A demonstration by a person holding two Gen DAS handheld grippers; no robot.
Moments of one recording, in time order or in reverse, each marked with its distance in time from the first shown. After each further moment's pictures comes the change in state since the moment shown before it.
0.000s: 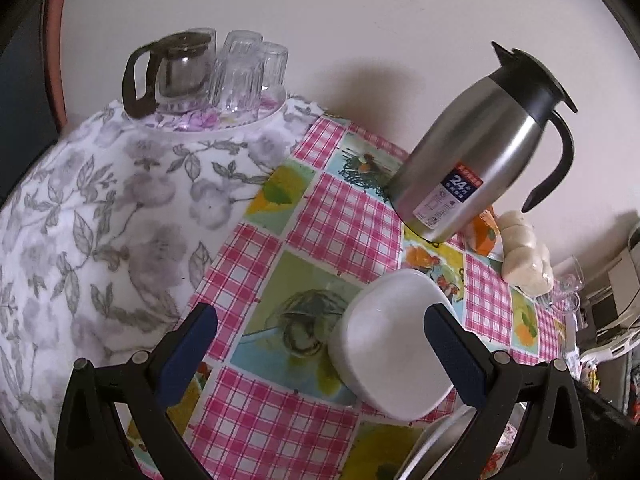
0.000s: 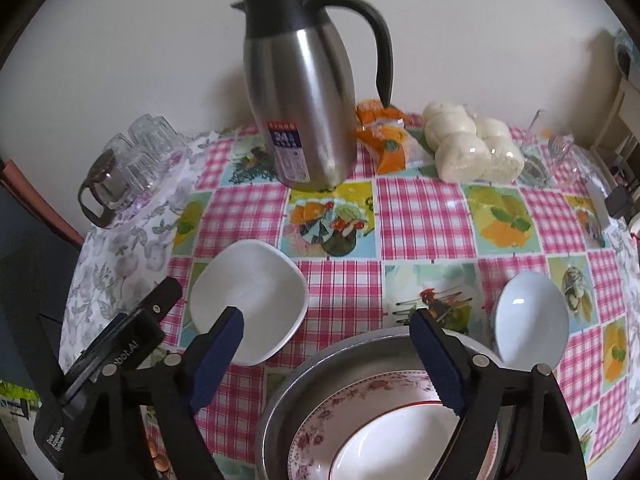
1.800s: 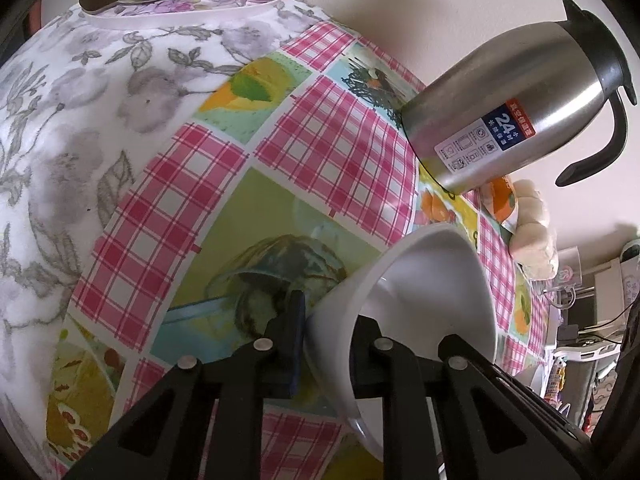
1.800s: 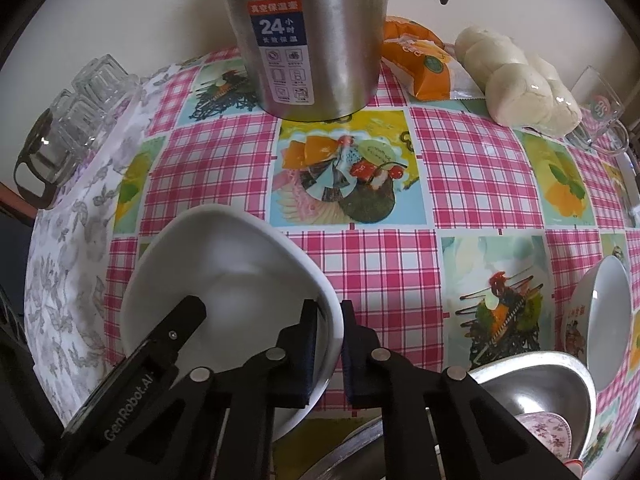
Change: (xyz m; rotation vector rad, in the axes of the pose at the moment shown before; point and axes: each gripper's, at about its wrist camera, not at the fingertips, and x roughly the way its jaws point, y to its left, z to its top) left arm 0.082 0.001 -0.009 -0.096 0.254 -0.101; right arm 0.117 0.027 0.003 0.024 0.188 -0.073
